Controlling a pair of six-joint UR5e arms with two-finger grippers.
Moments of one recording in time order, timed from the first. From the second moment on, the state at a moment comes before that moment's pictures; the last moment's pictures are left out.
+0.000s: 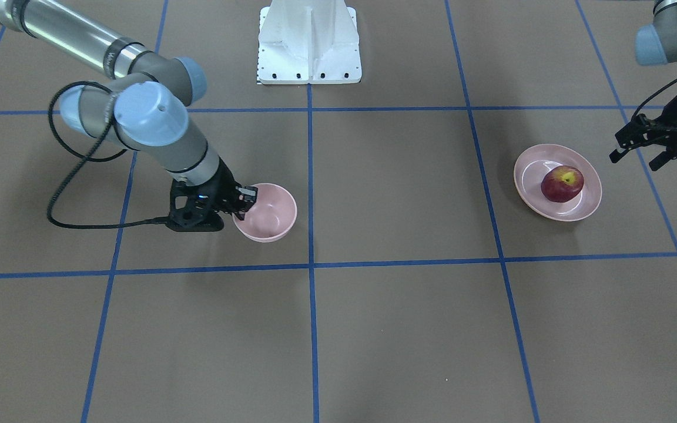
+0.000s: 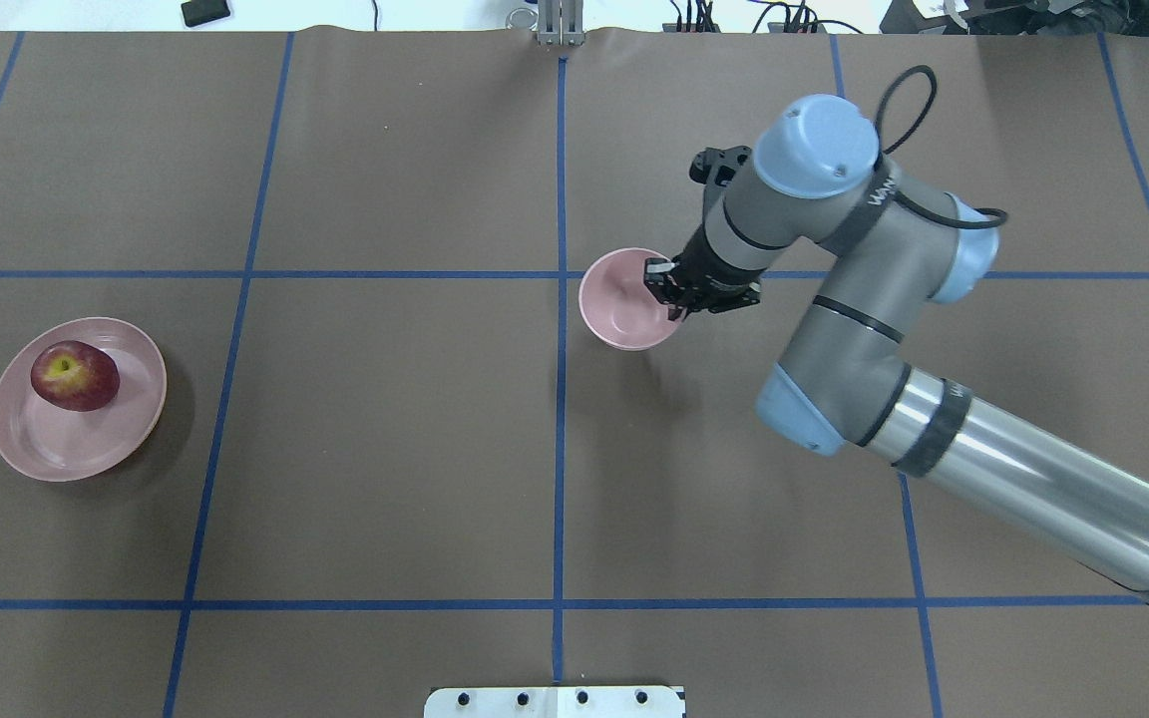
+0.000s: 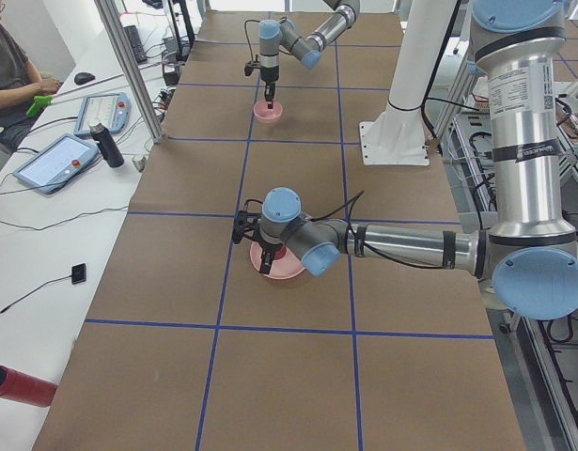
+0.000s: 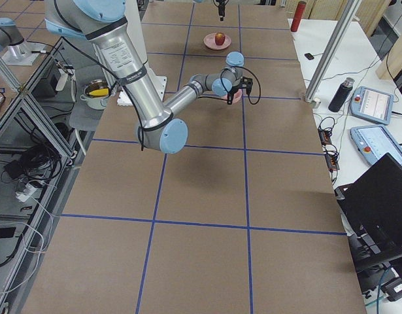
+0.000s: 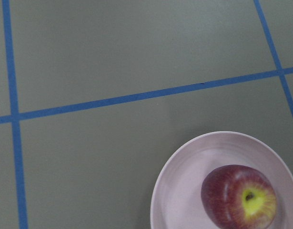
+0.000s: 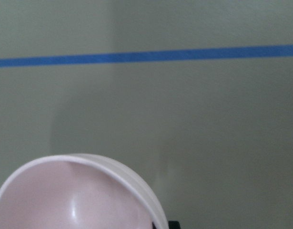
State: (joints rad) left arm -1.15 -1.42 -1.74 -2.29 -2.30 -0.71; right arm 0.69 -0.90 1.46 -1.28 2.08 1.27
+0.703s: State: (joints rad) left arm -0.92 -1.44 -1.80 -2.29 -2.11 -0.93; right arm 0.67 -0.78 1.27 -1.17 2.07 1.35
